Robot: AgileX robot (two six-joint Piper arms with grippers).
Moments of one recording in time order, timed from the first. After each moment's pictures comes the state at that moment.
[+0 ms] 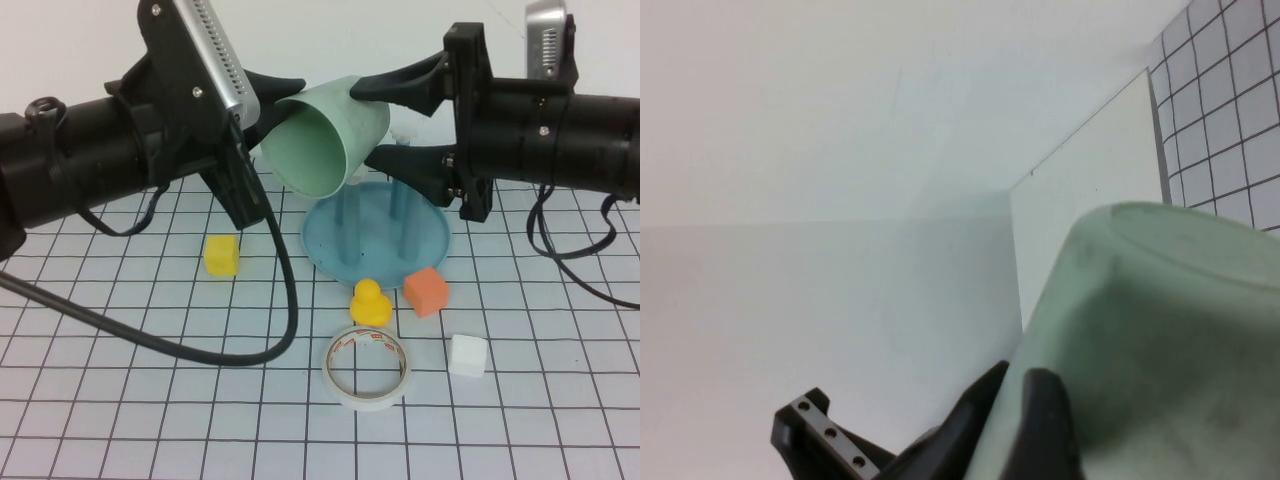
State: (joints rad) right arm 0.40 1.61 -1.20 1.70 0.63 -0.34; left arm -0.34 1.42 -1.12 -1.71 0.57 2.42
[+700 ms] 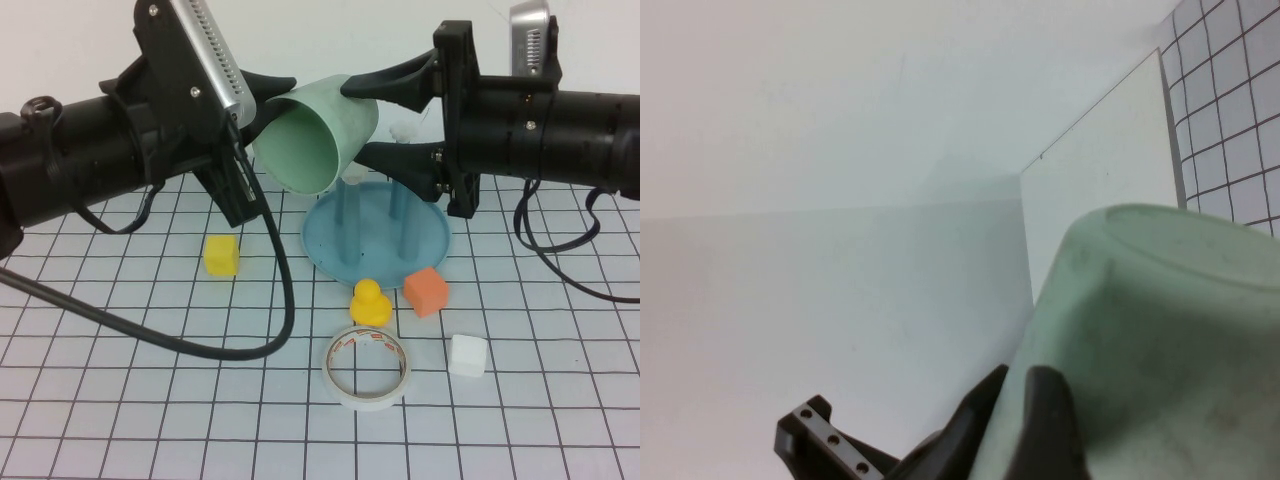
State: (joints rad) right arm 0.39 1.66 -1.24 1.71 0.68 -0.33; left arm -0.34 1.42 -1.12 -1.70 0.55 2.43
